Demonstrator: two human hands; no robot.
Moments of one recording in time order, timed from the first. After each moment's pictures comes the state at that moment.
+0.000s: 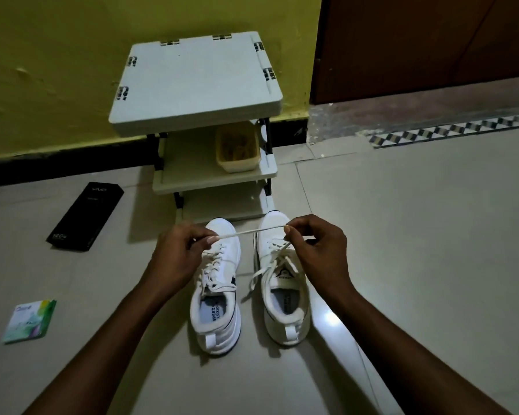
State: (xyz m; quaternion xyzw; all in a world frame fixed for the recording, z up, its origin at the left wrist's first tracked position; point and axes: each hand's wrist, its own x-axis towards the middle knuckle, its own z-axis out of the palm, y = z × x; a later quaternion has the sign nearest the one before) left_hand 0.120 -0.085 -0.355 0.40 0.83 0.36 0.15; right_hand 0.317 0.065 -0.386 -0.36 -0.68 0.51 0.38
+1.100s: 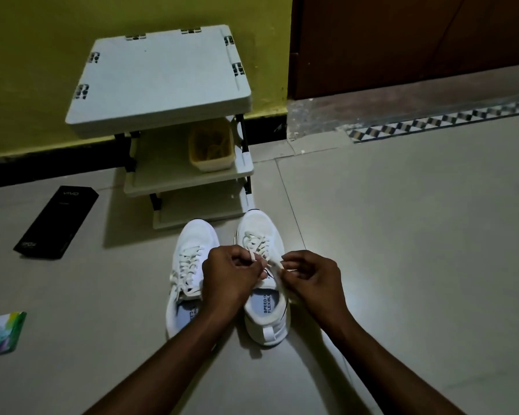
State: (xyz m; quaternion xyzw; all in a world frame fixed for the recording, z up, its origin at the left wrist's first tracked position) left_hand 0.234 -0.028 -0.390 0.17 0.77 0.53 0.31; right_hand 0.370 0.057 -0.430 -0.40 -0.62 0.61 0.30
